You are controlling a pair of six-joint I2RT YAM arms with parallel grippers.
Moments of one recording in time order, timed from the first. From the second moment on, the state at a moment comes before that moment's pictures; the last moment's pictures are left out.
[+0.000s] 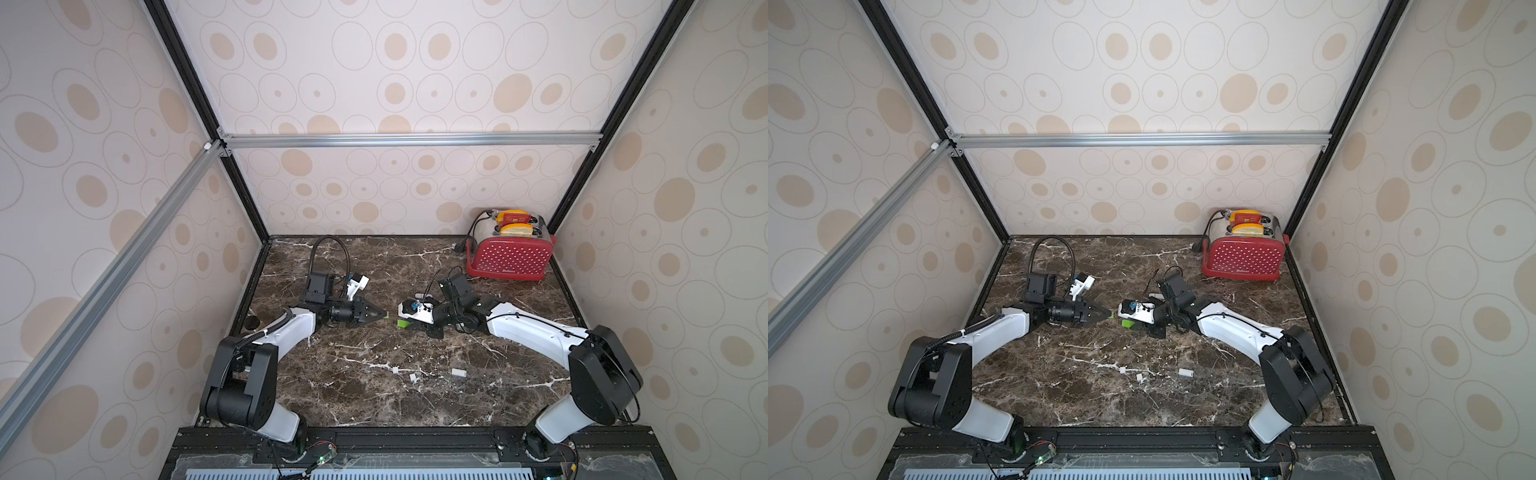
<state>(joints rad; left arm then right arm) -0.23 1.52 0.84 -0.16 1.11 -0.52 0.73 1.58 1.04 -0.27 -0.56 -0.78</state>
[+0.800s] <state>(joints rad) -0.26 1.54 0.87 -0.25 1.16 -0.45 0.74 1.58 1.05 -0.29 -0.56 -0.79</state>
